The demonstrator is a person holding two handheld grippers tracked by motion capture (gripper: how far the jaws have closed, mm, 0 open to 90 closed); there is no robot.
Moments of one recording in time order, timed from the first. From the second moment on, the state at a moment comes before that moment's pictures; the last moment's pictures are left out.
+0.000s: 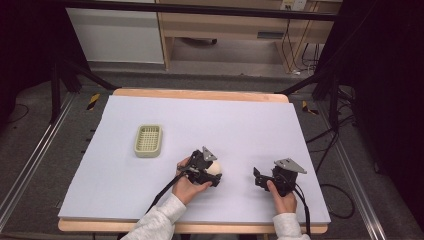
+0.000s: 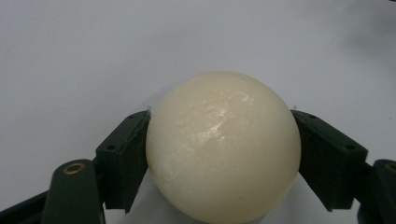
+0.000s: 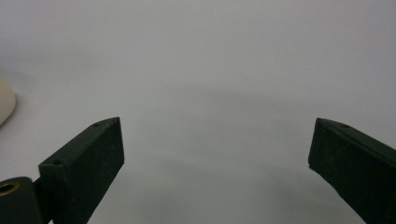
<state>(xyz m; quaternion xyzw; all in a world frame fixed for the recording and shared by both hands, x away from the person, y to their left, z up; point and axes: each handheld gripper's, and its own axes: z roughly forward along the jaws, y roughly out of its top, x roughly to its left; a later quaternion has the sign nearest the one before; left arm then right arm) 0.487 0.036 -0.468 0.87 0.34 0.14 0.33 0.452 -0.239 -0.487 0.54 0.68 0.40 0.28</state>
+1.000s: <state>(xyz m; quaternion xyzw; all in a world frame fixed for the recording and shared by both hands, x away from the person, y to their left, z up) 0.481 0.062 -0.444 0.87 0.34 0.14 0.34 0.452 -0.239 -0.487 0.54 0.68 0.40 0.28</state>
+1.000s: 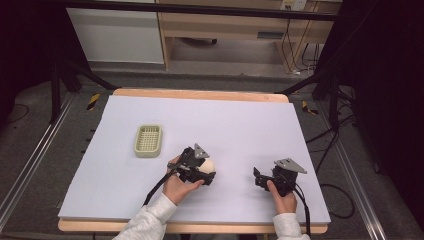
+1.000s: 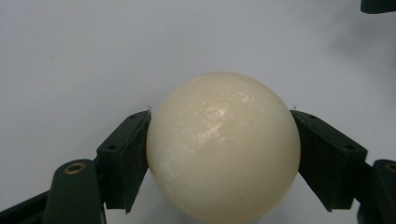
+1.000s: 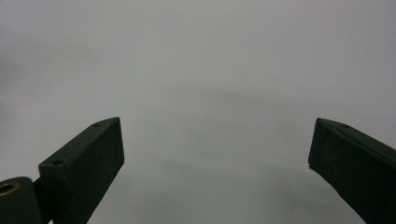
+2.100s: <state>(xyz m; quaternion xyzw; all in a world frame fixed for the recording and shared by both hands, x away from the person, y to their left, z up) 0.487 0.125 -0.431 0.85 0.38 0.16 0.34 0.452 -0.239 -0.487 0.55 0.68 0.40 0.28</state>
